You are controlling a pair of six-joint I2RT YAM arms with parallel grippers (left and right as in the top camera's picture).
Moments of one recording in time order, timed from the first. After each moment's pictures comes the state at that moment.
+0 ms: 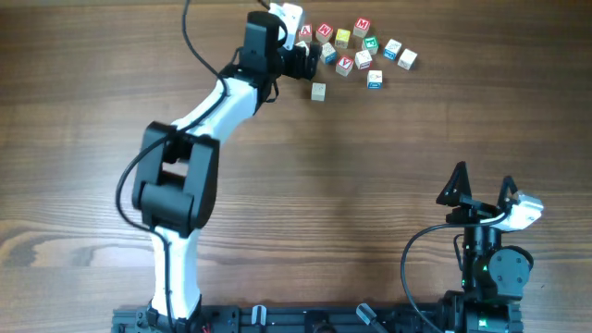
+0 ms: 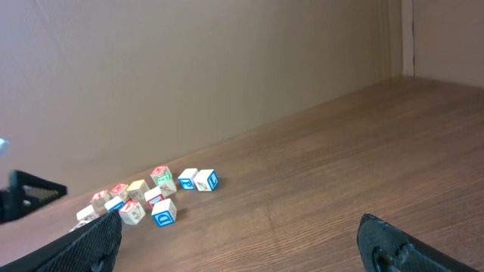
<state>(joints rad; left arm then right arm) -0.34 2.20 1.58 0.05 0.20 -0.07 -0.12 0.01 0.01 0.01 0.06 0.31</state>
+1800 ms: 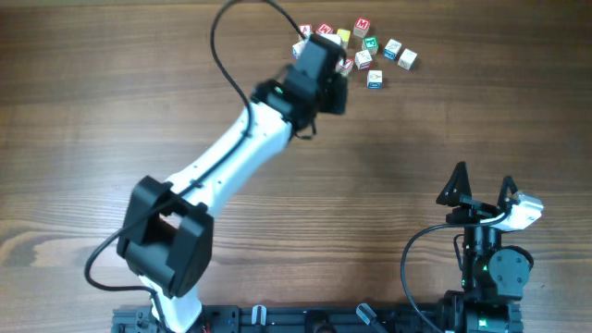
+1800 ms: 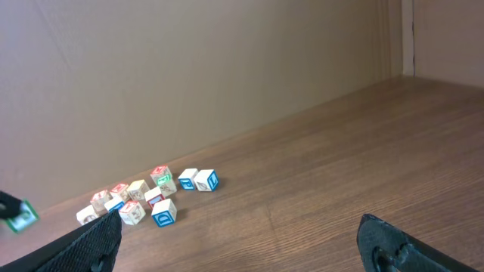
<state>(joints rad) -0.61 1.90 1.53 -0.45 -0.04 -0.42 -0.12 0.01 0.01 0.01 0.06 0.31</state>
